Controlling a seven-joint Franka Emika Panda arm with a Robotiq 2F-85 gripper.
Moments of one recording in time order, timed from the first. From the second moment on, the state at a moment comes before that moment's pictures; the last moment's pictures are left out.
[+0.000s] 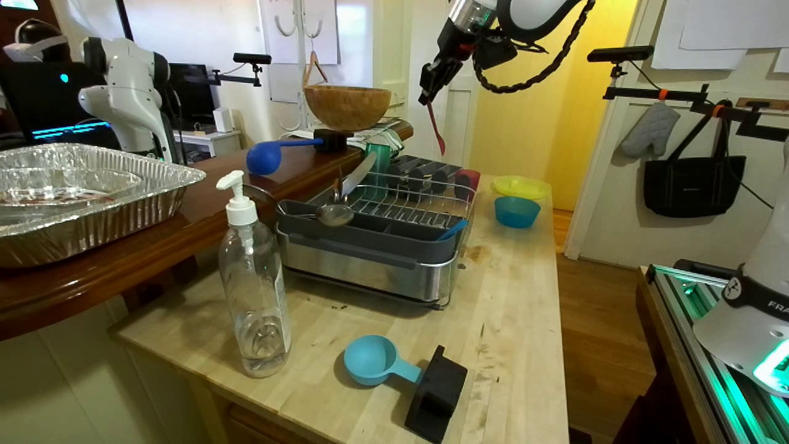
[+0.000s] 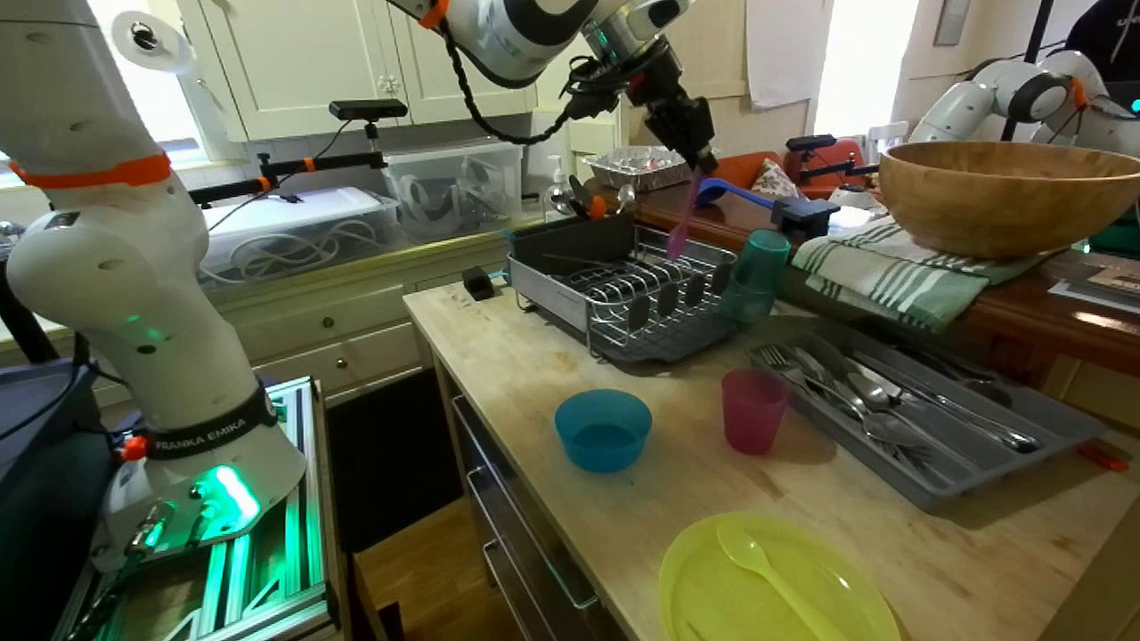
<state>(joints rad) -0.05 -0.03 -0.12 -2.11 -0.31 2.64 0.20</state>
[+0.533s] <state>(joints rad) 0.03 -0.10 0.00 -2.18 -0.06 2.63 -0.08</state>
